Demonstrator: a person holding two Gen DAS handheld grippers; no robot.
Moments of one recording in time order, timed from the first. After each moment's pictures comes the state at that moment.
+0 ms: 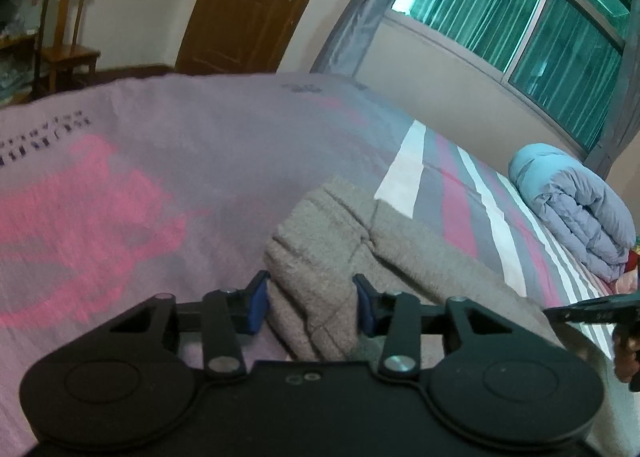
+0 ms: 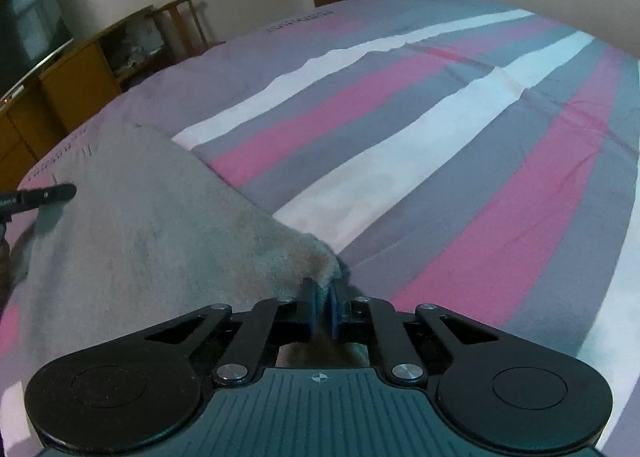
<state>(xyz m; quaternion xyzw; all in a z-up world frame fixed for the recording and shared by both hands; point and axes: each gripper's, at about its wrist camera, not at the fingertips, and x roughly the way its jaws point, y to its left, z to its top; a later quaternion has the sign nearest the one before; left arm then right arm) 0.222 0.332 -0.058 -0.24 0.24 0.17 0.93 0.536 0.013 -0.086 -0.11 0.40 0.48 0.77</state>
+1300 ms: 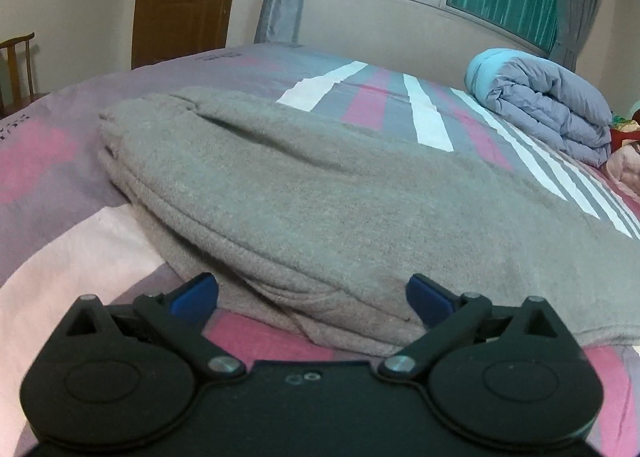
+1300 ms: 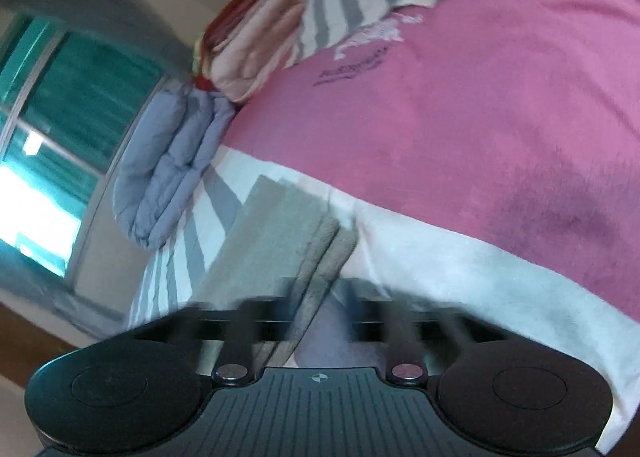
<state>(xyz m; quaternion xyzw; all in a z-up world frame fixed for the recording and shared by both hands) 0.225 0.182 -0.080 -0.13 0.30 0.13 0.94 0.226 -0.538 -0.110 0.50 0.24 -0.08 0.83</state>
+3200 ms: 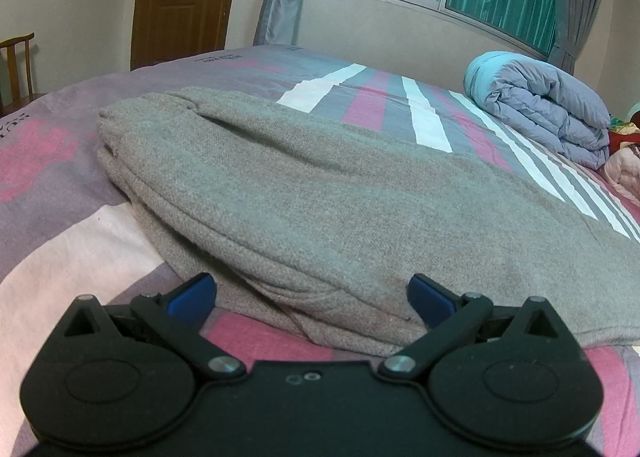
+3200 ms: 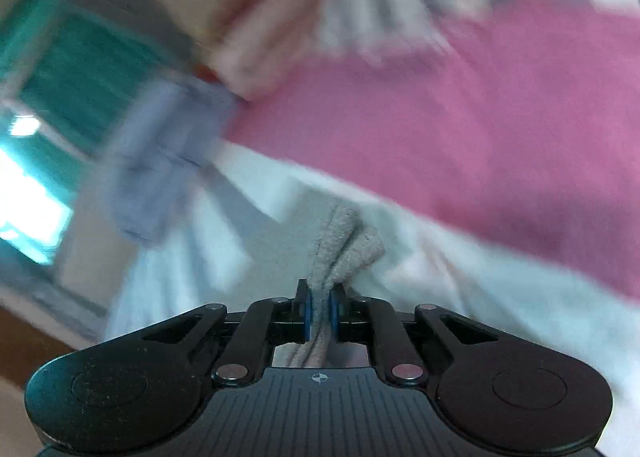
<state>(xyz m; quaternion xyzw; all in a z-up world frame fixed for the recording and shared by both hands) 0.214 0.181 -0.082 -0.13 0.29 0.12 0.94 0.265 -0.513 -0.069 0.45 0.23 -0.08 0.86</state>
